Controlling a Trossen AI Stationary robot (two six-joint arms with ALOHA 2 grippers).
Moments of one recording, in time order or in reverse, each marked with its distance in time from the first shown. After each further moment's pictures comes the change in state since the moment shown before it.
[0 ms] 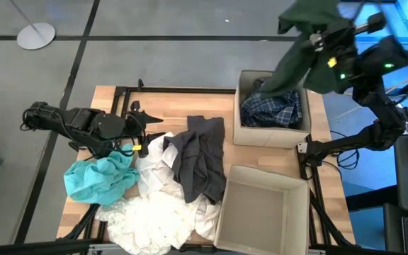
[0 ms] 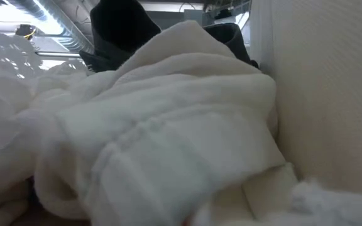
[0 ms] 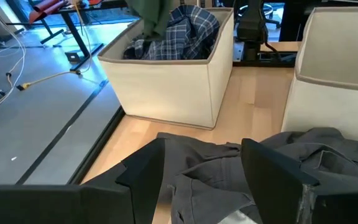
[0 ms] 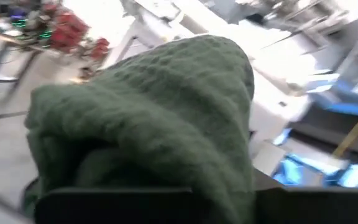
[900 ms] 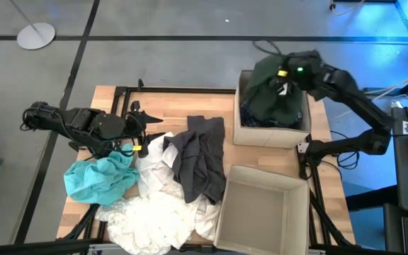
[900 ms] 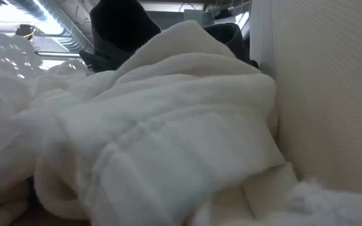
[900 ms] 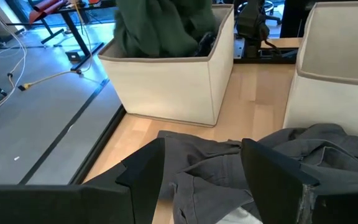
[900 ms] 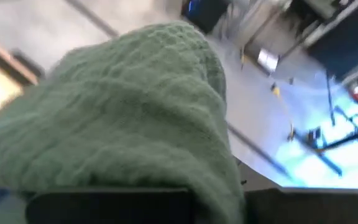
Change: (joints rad) left arm 0.000 0.000 0.000 -0.011 -0.001 0.008; right arm -0.268 0.005 -0.280 -0.871 -0.428 0.957
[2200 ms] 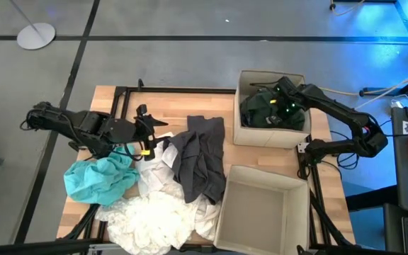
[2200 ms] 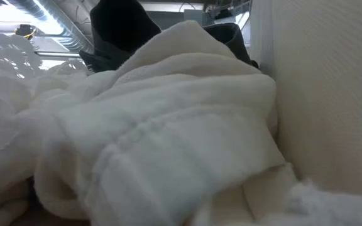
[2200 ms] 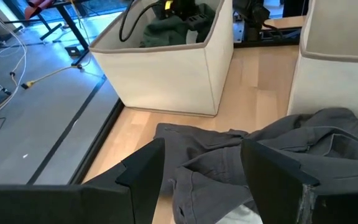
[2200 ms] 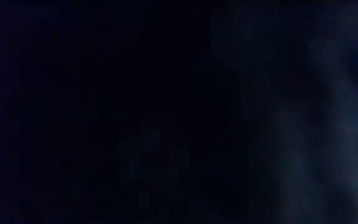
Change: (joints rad) left arm -0.001 0.075 0.001 0.010 0.000 0.024; right arm -0.335 0.034 -0.675 0.029 -0.587 0.003
